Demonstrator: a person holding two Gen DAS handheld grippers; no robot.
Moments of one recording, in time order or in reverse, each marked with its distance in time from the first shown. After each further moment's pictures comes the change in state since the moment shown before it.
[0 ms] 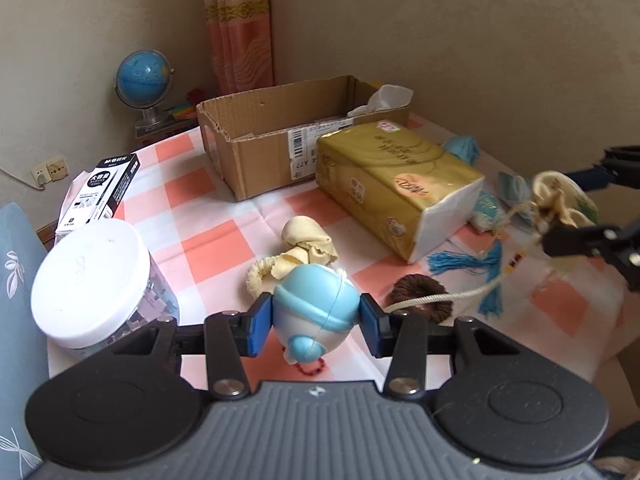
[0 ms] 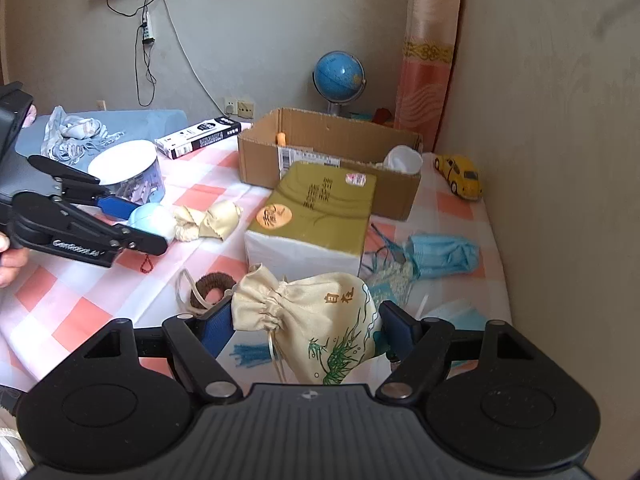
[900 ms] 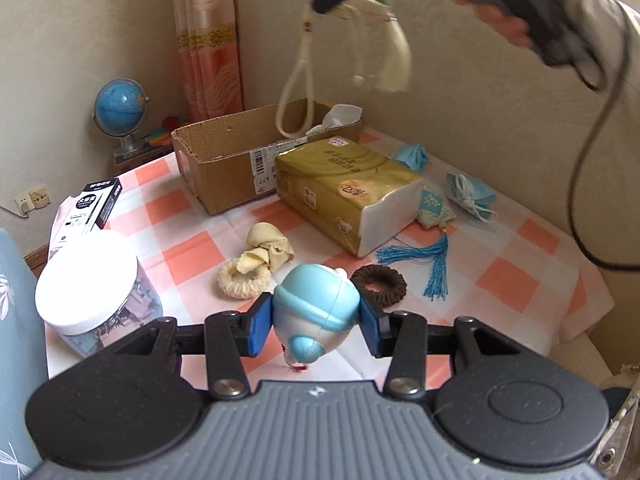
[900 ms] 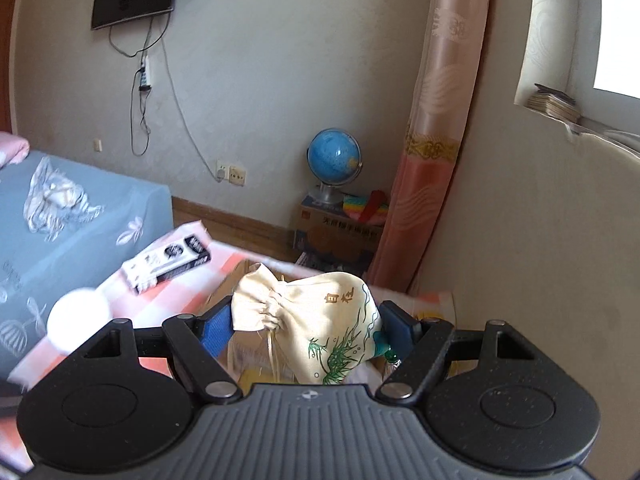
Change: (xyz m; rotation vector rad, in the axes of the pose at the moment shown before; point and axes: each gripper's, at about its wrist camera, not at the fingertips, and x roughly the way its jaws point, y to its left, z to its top) left arm -0.033 -0.019 -0.018 0.049 -0.076 -0.054; right arm 0.034 -0.040 0.197 -0.066 -0.132 -0.013
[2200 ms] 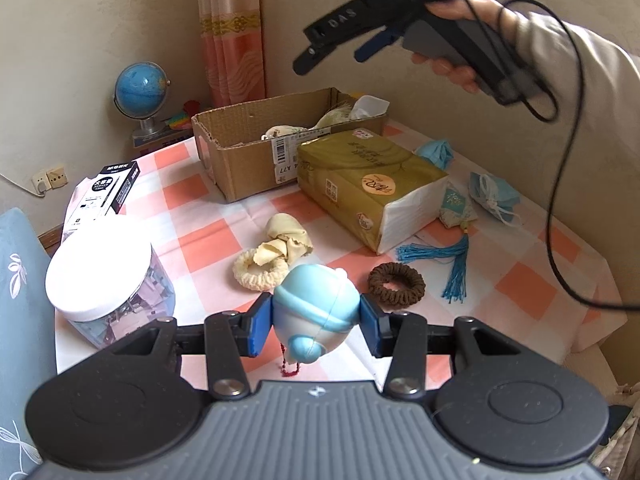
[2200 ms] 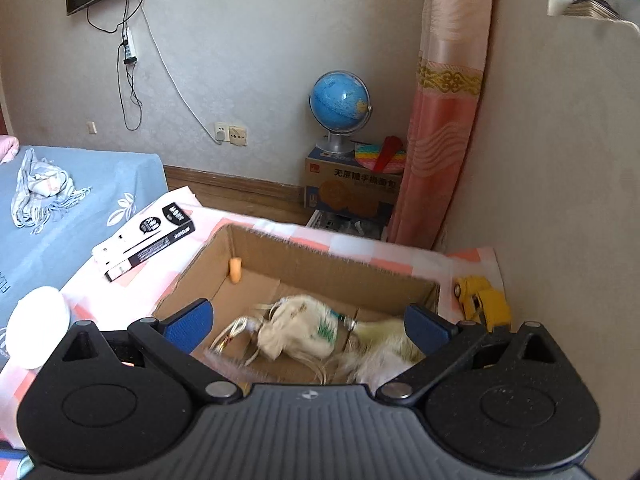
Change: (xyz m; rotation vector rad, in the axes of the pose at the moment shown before) left arm 0.004 0.003 0.005 -0.042 0.042 0.050; right arm 0.100 -0.009 -0.025 0.082 0.142 0.054
